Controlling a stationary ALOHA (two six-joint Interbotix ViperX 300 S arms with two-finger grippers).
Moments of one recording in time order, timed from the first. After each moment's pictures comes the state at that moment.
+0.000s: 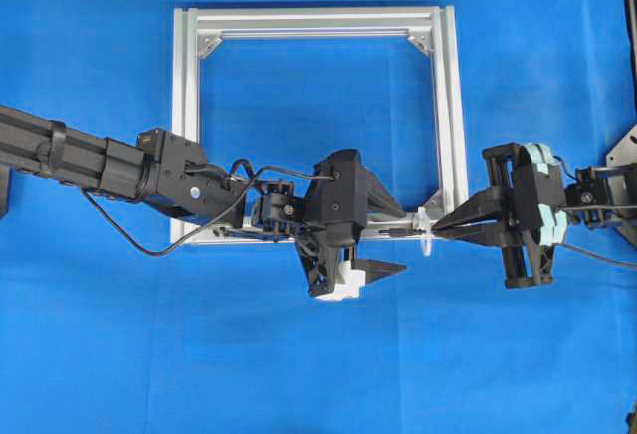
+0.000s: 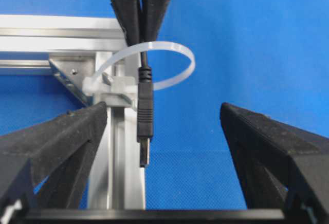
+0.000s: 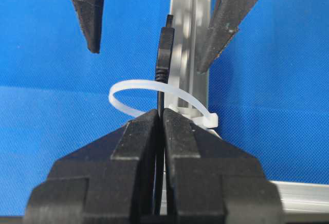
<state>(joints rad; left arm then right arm) -0.13 0.43 0.36 -0.08 -0.39 -0.06 0.24 -0.23 1.22 0.21 -0.50 0.06</state>
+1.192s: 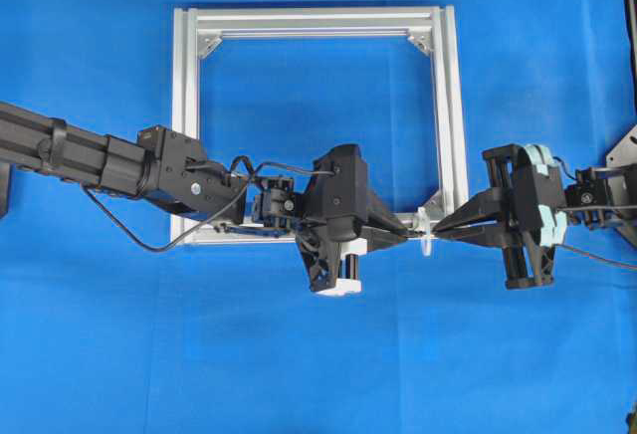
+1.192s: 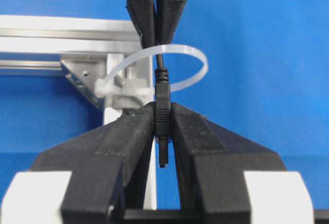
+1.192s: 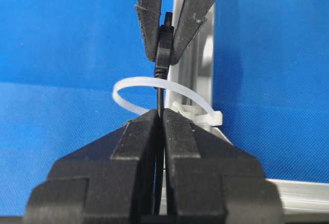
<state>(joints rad) -0.12 0.43 0.36 -0.08 -0.40 -0.06 0.24 -0.23 1.22 0.21 -0.49 0.06</state>
